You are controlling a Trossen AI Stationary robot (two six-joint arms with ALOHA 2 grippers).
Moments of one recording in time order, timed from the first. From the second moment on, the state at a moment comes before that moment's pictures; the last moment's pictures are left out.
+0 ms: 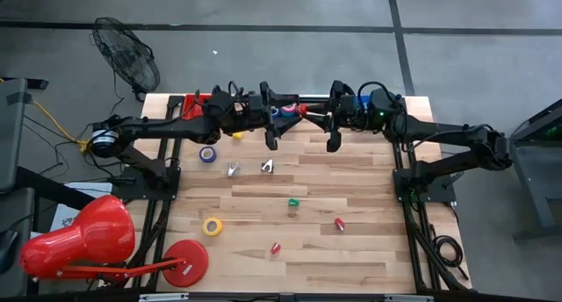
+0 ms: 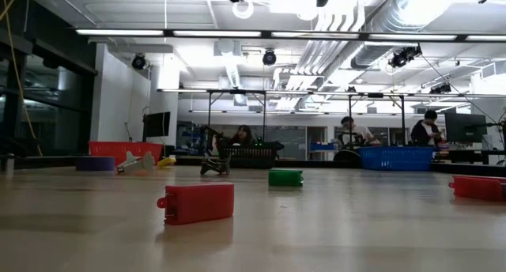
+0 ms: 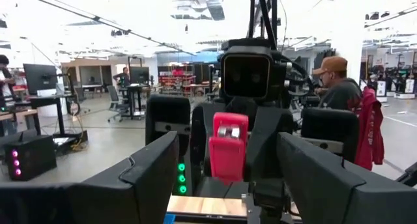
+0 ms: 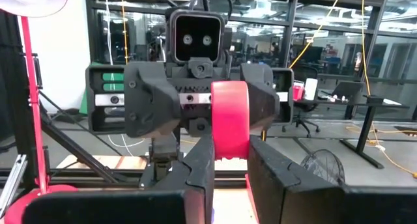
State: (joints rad) left arm 0.21 1.45 1.13 0.63 0.09 0.02; right arm -0.29 1.20 0.95 0.37 -0.22 -0.05
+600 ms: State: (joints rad) left arm 0.21 1.45 1.13 0.63 0.09 0.03; right arm -0.29 1.26 0.95 0.43 -0.22 -0.05
